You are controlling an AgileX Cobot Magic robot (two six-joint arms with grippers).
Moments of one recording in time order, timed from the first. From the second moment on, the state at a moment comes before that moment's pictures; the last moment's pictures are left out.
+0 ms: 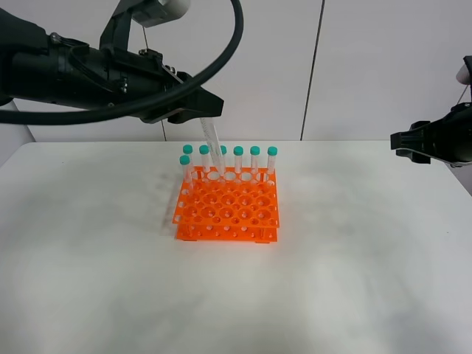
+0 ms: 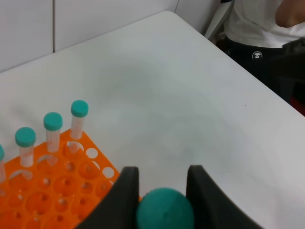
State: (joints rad) left arm -0.43 1.45 -1.12 -1.05 0.44 0.95; right arm -0.01 1.24 -0.83 -0.01 0.38 0.00
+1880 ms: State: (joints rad) left arm -0.43 1.45 -1.12 -1.05 0.44 0.95; right arm 0.00 -0.01 -0.55 0.02 1.09 0.01
